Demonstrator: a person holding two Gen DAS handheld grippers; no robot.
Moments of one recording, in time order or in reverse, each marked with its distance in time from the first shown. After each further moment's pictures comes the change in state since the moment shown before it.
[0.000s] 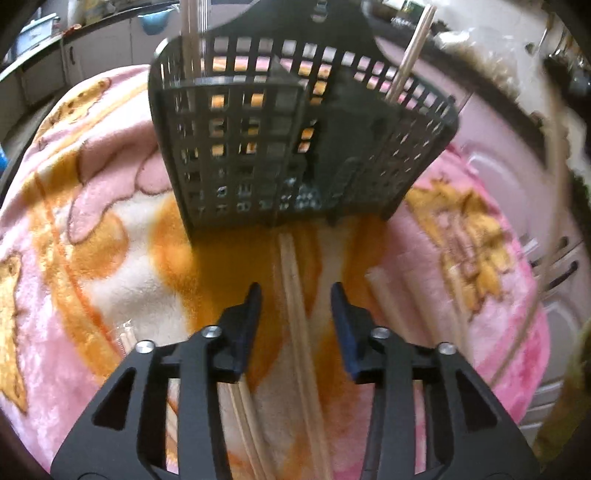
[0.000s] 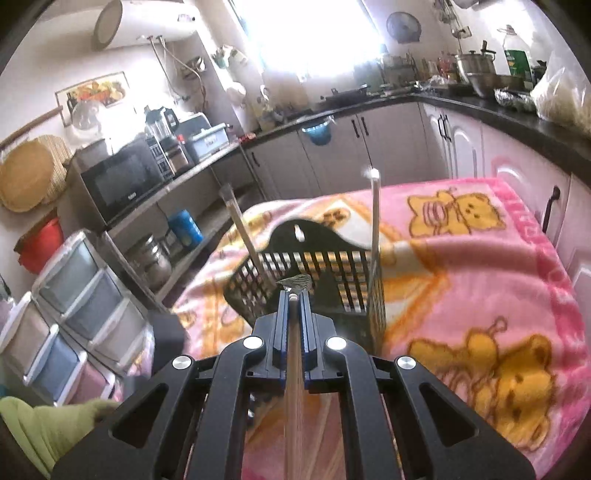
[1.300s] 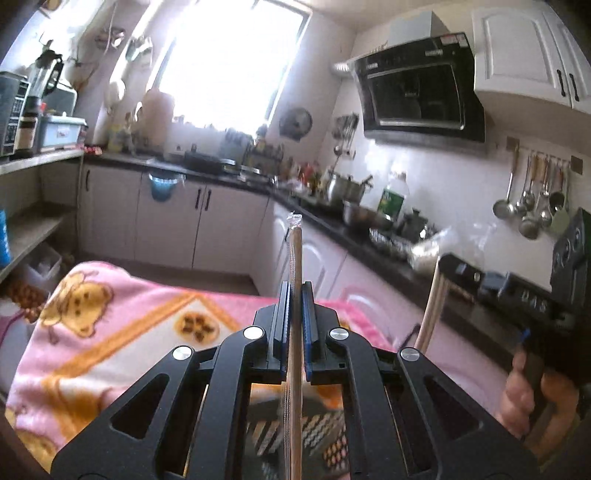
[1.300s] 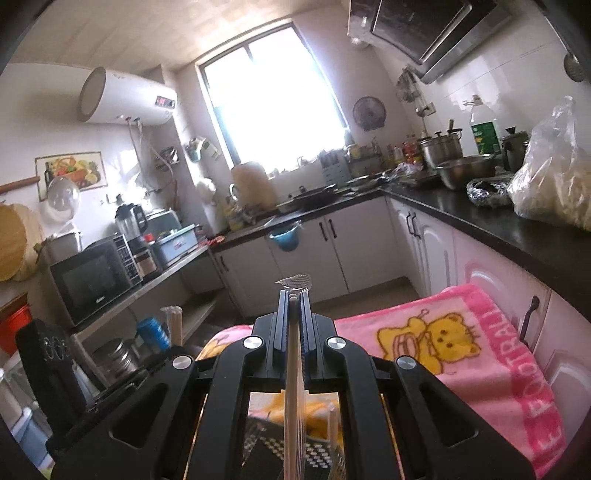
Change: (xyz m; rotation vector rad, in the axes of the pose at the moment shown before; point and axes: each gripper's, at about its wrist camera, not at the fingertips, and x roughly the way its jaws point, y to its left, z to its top) left arm -0.134 -0.014 0.146 -0.056 -0.766 -0.073; right arm 0.005 -0.038 0.118 0.044 -0.388 -0.143
